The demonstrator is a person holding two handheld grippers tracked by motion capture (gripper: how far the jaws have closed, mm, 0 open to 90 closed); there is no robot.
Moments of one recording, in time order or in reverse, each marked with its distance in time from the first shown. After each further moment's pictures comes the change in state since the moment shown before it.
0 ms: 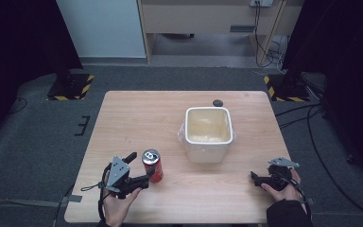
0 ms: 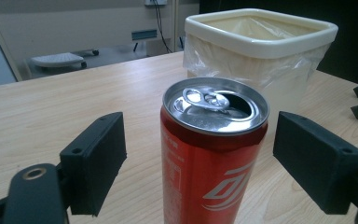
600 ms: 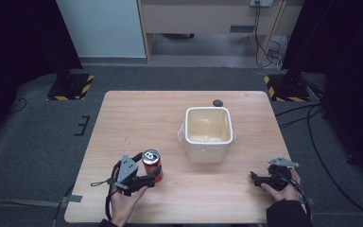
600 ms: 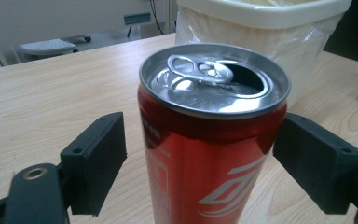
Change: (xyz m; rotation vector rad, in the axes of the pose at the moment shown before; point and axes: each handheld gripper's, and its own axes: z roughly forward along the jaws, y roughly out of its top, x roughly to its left) left arm -0.002 -0.010 0.023 0.063 -0.023 0.021; right arm 0.000 0.000 0.000 0.000 0.002 -0.003
